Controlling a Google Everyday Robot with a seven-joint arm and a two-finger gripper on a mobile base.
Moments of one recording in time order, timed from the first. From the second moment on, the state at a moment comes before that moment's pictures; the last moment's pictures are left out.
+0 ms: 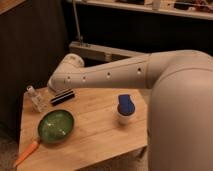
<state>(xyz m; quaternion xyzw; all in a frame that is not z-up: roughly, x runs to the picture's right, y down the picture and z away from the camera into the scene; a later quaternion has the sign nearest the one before) -0.275 -0.009 0.703 -0.20 -0.23 0.29 0.91</state>
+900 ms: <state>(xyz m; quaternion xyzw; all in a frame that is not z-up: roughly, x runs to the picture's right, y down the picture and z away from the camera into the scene) -0.369 -0.018 0.717 -0.20 -0.23 0.27 0.91</state>
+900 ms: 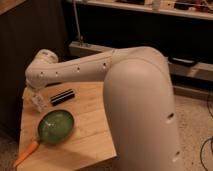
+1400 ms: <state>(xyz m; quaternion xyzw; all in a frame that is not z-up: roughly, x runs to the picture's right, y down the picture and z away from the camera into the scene) -0.426 -0.009 0.758 -0.20 -0.22 0.27 0.92</state>
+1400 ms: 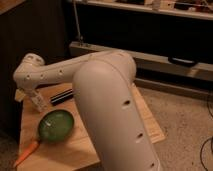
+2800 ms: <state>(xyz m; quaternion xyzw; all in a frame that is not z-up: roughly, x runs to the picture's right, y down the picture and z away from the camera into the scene) -0.338 -0.081 0.751 -0.19 -0.19 0.36 0.89</state>
